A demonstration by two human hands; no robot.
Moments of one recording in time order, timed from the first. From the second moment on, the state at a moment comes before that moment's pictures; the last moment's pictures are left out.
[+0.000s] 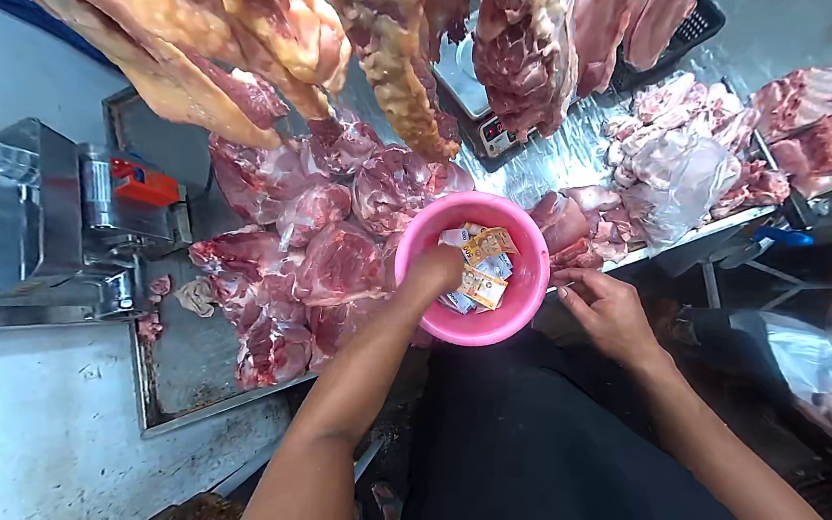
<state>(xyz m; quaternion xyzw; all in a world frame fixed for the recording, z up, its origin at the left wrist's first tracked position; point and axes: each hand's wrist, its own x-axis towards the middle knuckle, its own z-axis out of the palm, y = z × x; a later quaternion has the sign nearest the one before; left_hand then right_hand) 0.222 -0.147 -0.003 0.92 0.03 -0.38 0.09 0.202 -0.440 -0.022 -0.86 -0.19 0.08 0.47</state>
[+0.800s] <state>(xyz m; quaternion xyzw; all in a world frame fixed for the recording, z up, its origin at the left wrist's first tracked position) 0.205 -0.138 -0.069 0.87 -0.14 -0.48 -0.02 0.196 -0.416 -0.050 -0.82 -0.10 0.25 0.51</state>
